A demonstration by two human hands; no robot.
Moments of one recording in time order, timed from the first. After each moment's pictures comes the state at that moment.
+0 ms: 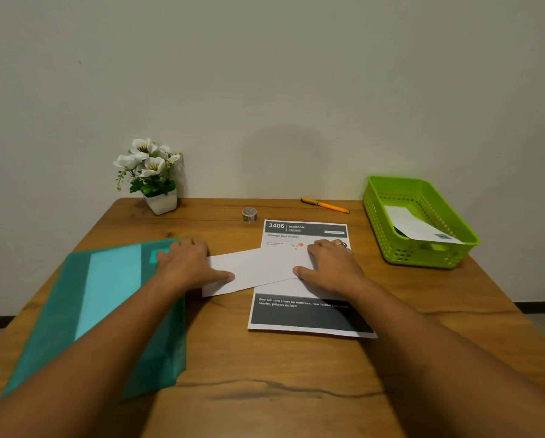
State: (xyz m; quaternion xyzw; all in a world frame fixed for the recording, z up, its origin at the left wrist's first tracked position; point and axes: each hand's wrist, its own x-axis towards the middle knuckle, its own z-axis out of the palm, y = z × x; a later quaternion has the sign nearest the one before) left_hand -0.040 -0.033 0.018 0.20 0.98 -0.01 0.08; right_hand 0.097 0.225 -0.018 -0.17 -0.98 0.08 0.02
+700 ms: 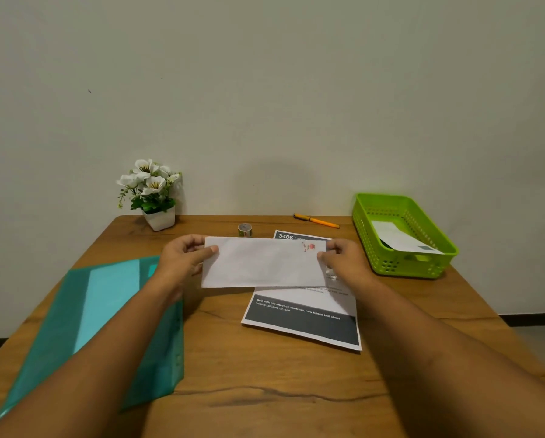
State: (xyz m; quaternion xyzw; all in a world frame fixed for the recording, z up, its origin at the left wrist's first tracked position) left_hand -0.028 -0.044 0.035 0.11 0.73 0.66 0.13; right_hand 0.108 0.256 -0.005 -0.31 -0.77 0.53 0.19
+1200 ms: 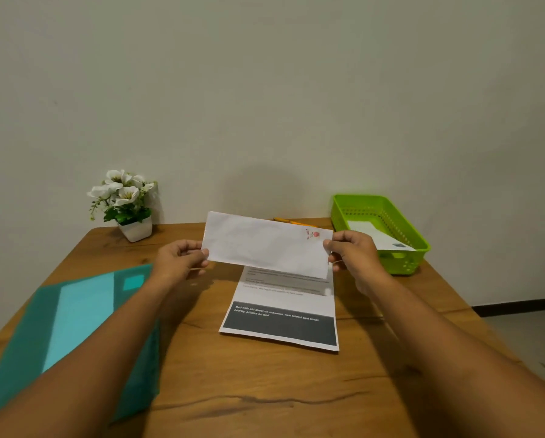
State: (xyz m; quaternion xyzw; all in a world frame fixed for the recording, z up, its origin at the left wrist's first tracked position) left_hand -0.031 -0.010 0.033 0.12 0.76 0.63 0.14; right_hand 0.160 0.274 0.040 -0.30 -0.67 0.63 0.26
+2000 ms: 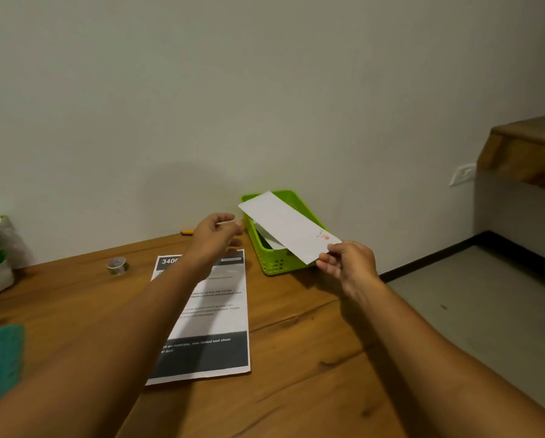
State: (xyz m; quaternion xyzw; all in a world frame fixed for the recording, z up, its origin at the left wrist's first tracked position) left_hand 0.048 0.229 0.059 0.28 0.70 0.60 0.26; right_hand 0.266 0.379 0.021 -0.43 -0.39 0.72 0.38
